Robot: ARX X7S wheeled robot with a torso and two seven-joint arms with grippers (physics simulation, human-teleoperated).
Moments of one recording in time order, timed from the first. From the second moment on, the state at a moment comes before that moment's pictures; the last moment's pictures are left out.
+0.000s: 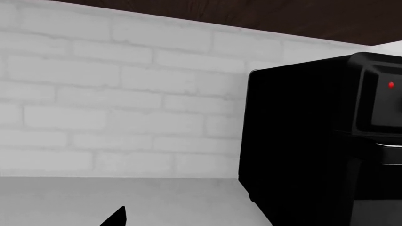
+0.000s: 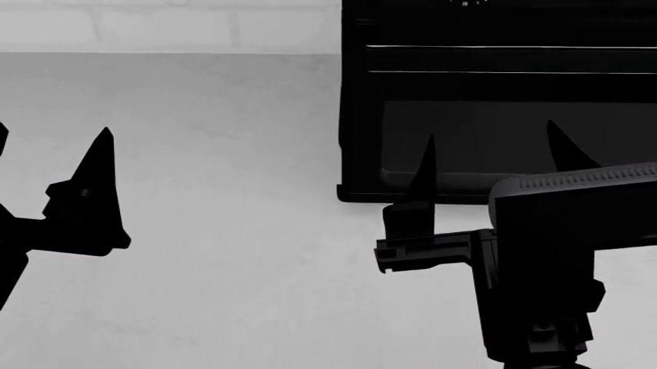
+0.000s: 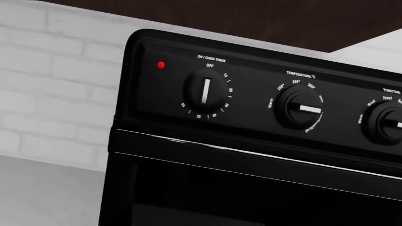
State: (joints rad) left arm -0.51 -0.25 -0.03 0.62 -0.55 -0.86 -0.17; right arm 0.49 0.28 -0.05 -0.65 0.17 0.85 0.08
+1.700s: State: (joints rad) left arm -0.52 -0.28 -0.01 0.61 -0.58 -0.83 -0.21; right arm 1.00 0.28 -0.19 -0.31 0.17 1.03 0.08
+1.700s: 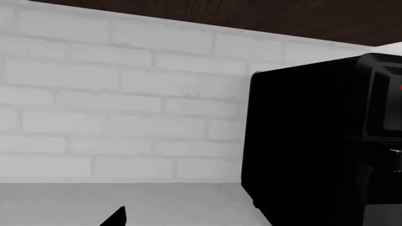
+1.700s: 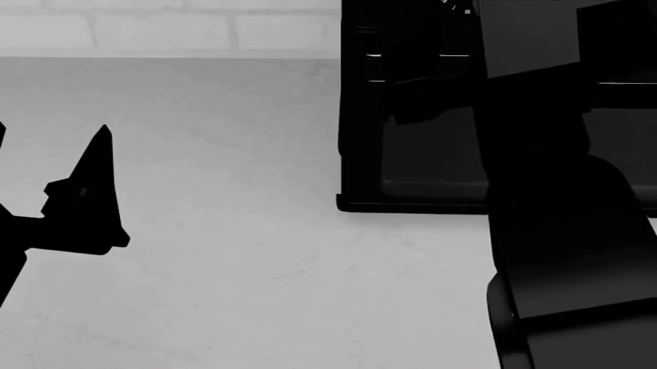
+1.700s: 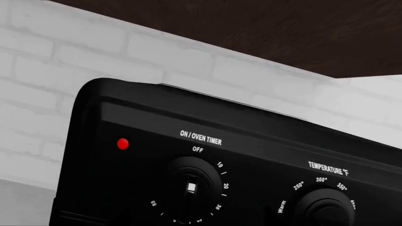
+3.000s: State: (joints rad) left arm -0.51 -0.30 0.01 0.59 -0.59 -0.79 -0.22; right arm 1.06 0.28 -0.24 -0.15 0.21 0.95 0.10
